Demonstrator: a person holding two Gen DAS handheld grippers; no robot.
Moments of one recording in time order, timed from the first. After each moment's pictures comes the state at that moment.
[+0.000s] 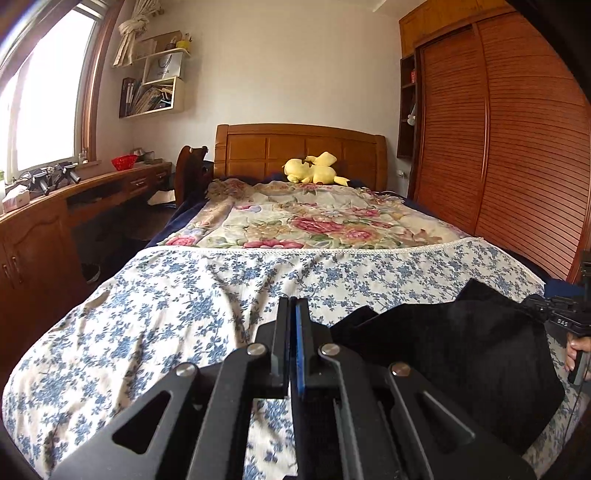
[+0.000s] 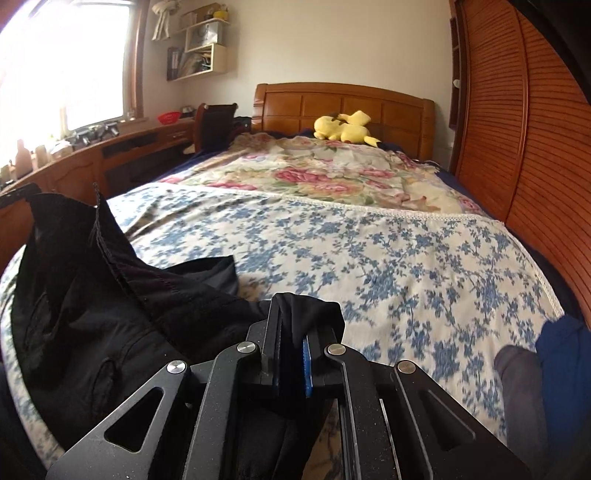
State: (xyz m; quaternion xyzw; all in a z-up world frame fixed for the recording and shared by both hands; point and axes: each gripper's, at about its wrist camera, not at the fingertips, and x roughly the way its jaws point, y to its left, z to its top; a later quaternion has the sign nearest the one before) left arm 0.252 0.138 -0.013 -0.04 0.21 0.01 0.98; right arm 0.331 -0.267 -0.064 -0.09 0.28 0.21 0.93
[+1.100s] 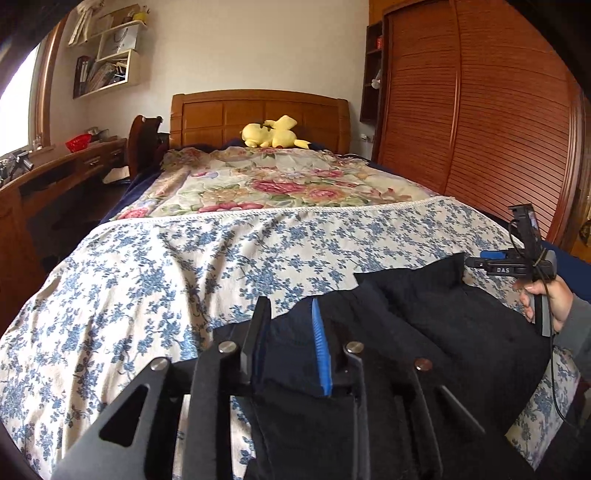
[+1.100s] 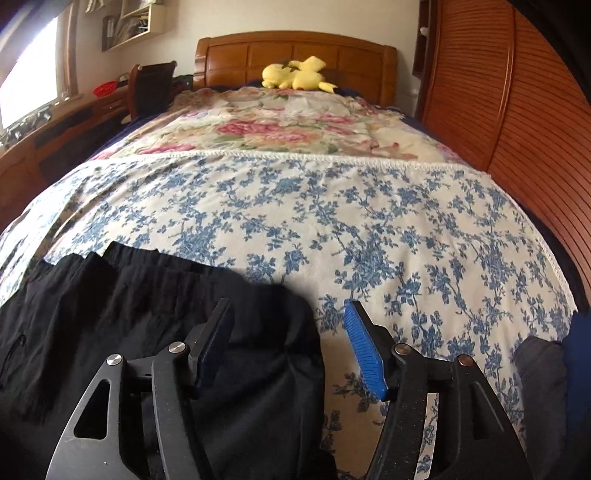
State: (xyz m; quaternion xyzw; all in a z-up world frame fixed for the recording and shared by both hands) left arm 0.288 0.126 -0.064 -0.03 0.27 -0.08 0.96; right arm 0.433 -0.239 -0.119 -0.08 0.38 0.10 0.91
